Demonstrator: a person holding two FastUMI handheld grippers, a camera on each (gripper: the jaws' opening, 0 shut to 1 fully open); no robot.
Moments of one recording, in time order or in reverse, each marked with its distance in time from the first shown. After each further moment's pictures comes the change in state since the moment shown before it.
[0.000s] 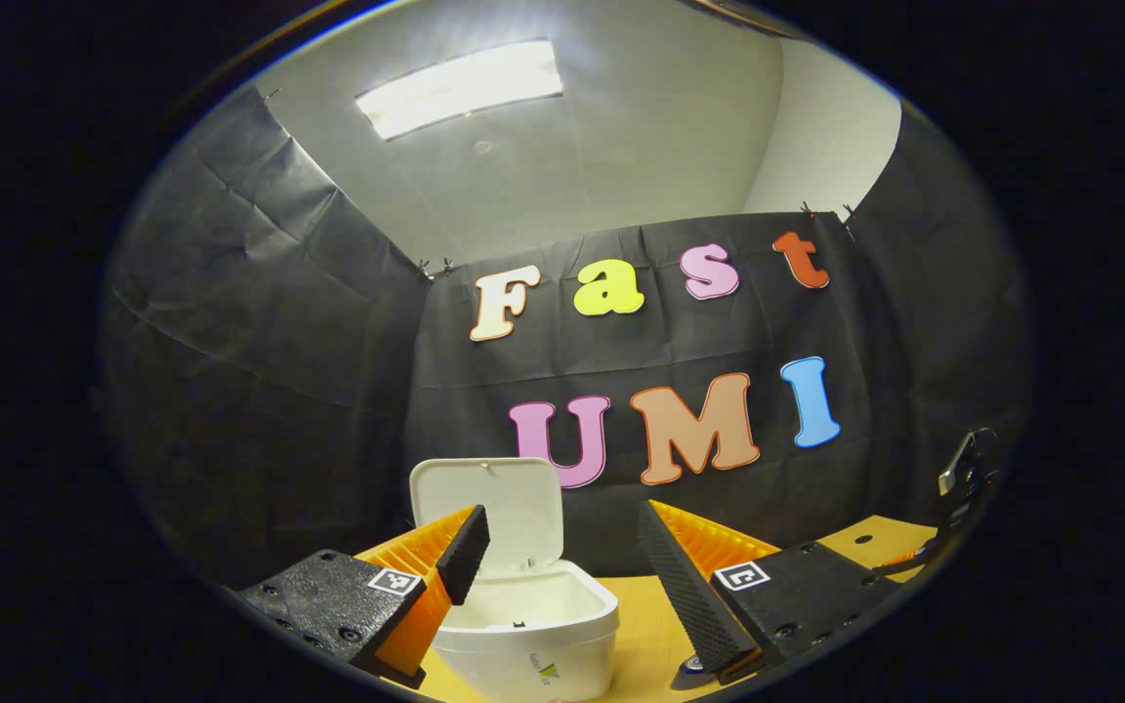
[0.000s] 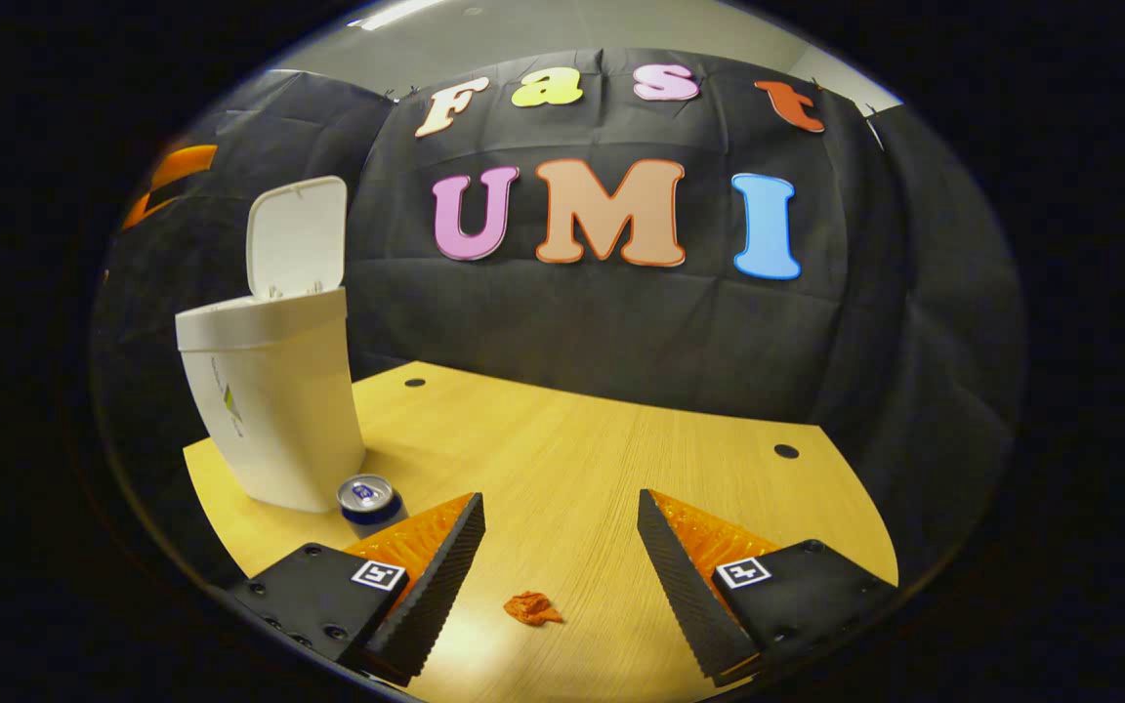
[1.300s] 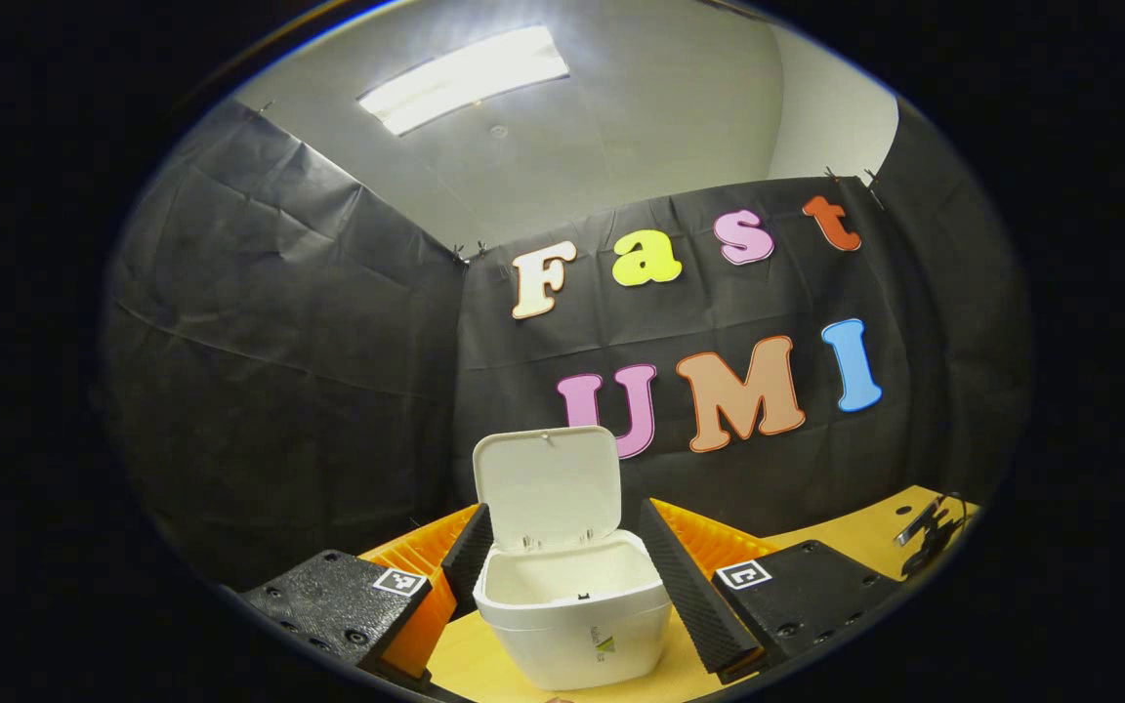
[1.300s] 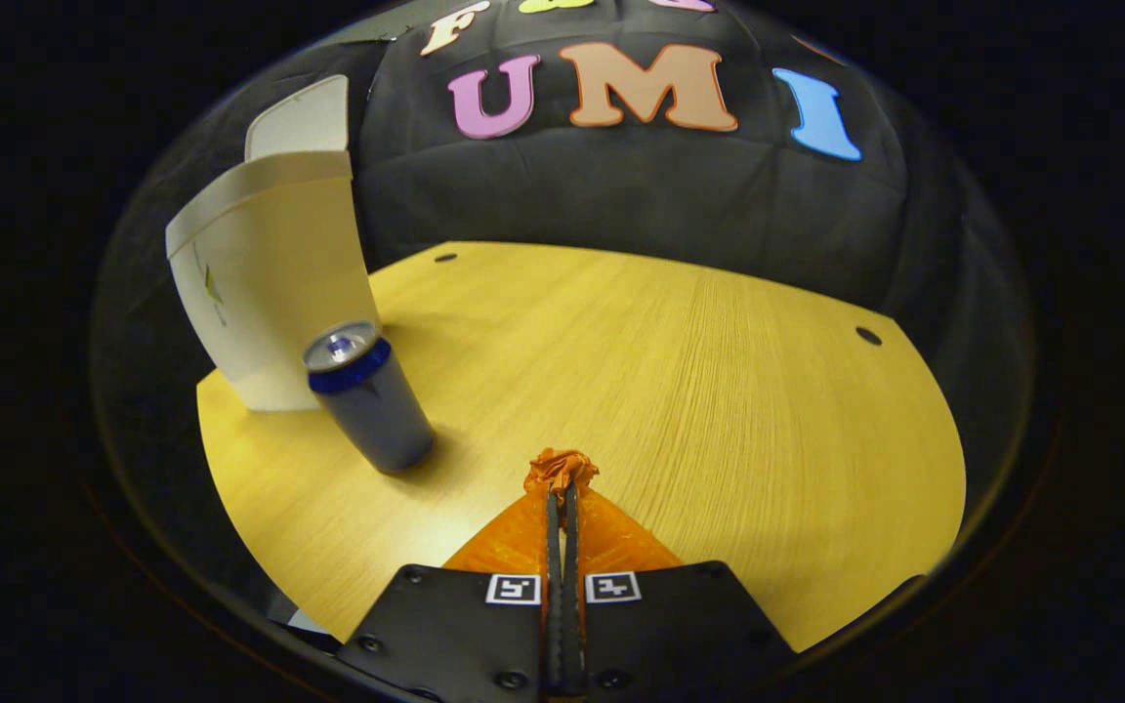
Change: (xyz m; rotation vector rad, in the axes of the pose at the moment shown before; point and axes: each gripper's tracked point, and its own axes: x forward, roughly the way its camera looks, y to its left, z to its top) left arm -0.018 0.036 -0.015 0.052 0.086 0.109; right arm 0.054 0.036 -0.070 0.008 0.256 0.150
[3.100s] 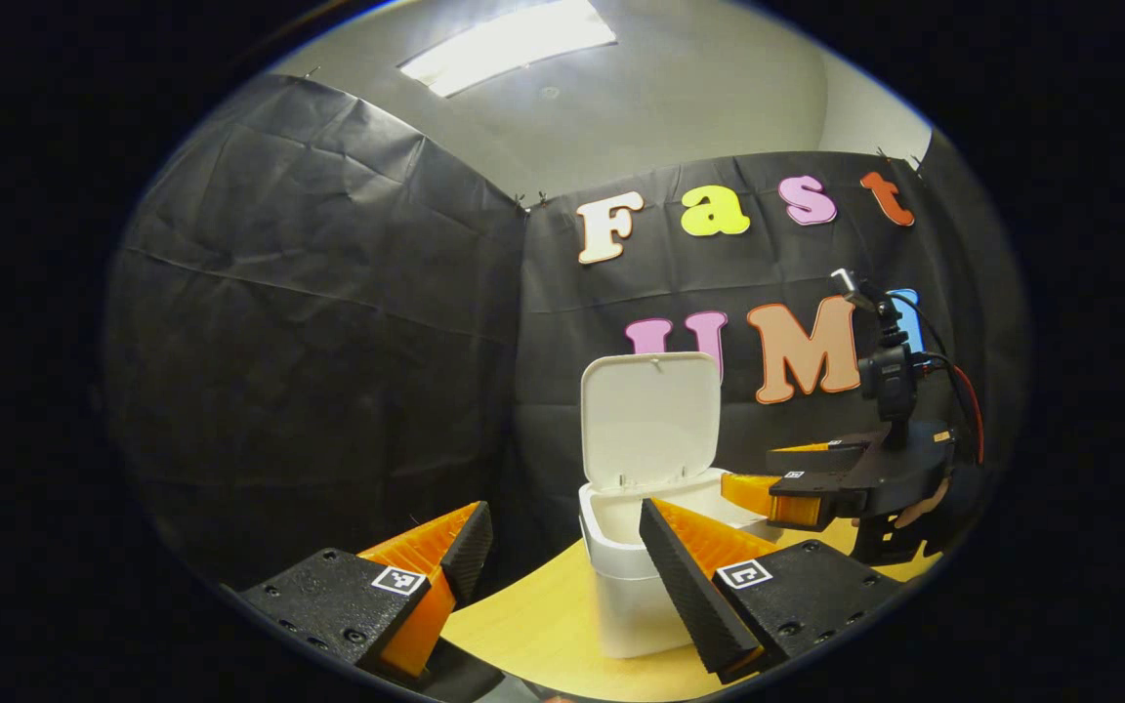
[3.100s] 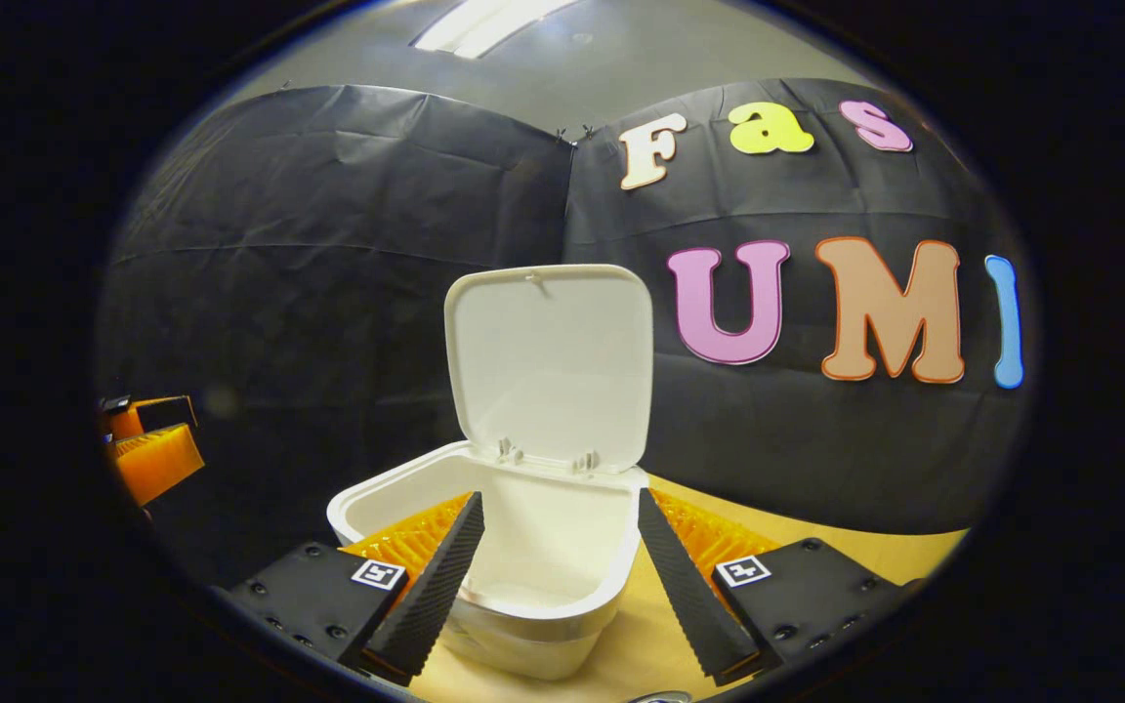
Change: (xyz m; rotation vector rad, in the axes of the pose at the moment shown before) left arm -0.020 0.100 -0.068 -0.035 0.146 0.109; right arm -0.055 0.271 0.291 -0.232 -0.524 0.367
